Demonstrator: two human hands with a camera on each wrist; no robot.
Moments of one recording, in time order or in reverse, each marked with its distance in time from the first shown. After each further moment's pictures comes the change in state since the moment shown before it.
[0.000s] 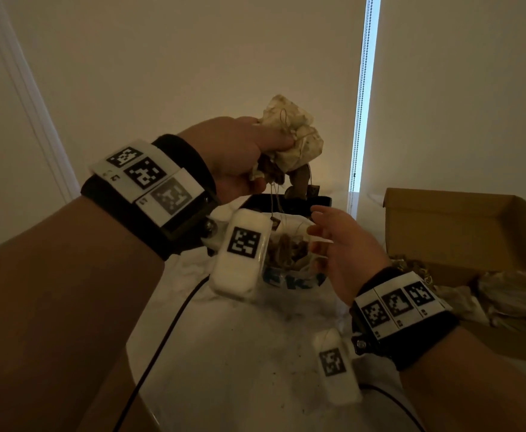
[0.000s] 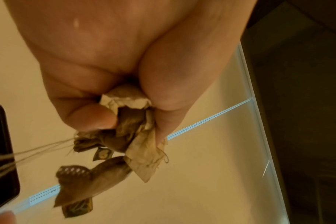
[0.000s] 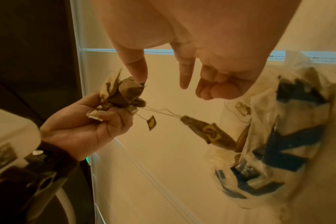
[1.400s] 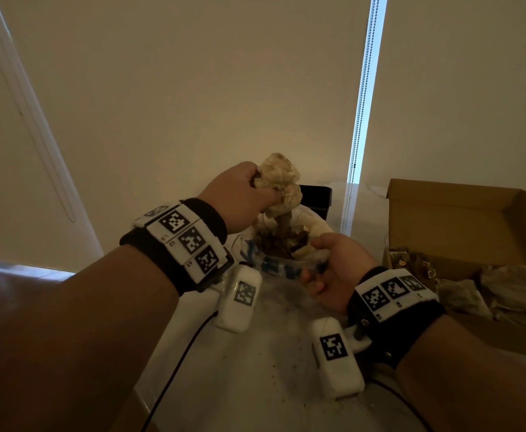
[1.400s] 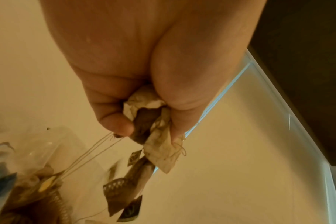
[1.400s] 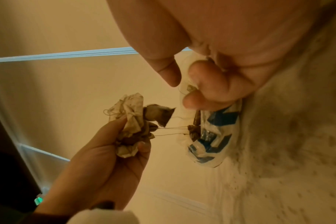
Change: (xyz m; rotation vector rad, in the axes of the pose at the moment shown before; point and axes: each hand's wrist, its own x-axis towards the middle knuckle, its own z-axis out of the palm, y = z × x) left_hand 0.031 -0.093 -0.008 0.480 0.103 0.157; right_hand 0.001 0.022 -0.001 0.146 0.096 0.541
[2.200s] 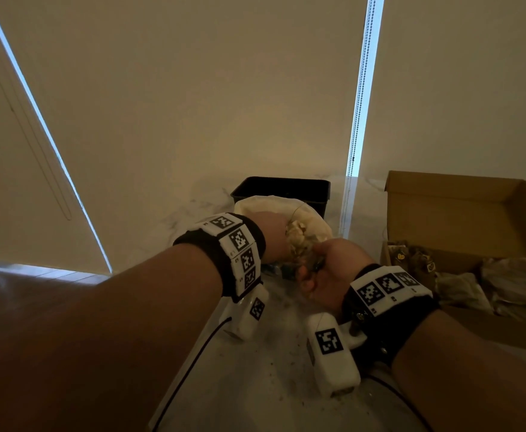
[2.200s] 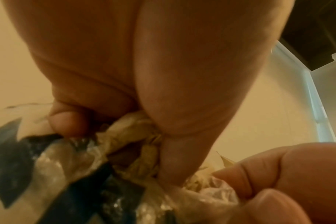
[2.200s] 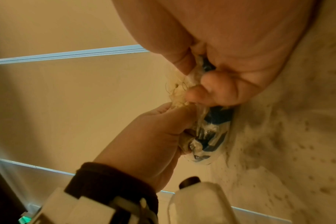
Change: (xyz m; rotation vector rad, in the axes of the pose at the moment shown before) left_hand 0.009 -0.015 0.063 0.751 -0.439 0.019; right_hand 0.005 0.006 0.004 0.121 0.011 0.085
